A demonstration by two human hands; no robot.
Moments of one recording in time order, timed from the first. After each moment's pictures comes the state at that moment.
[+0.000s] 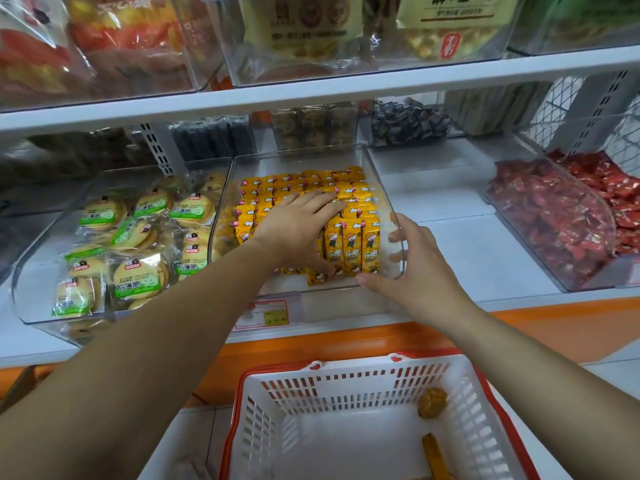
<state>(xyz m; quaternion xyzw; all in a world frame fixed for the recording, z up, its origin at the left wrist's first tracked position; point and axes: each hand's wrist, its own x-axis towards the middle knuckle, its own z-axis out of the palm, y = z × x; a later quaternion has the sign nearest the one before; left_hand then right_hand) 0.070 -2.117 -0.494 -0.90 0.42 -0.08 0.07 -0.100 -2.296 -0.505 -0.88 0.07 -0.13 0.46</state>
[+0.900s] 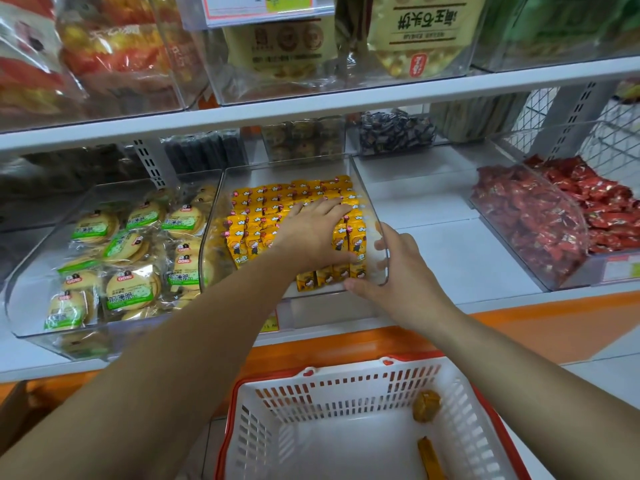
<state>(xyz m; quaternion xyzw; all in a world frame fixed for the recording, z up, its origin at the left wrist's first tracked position) 0.049 -2.159 -0.487 -0.93 0.37 -0.06 0.00 -0.106 -2.290 -0.499 -0.90 0.07 -0.13 0.41</state>
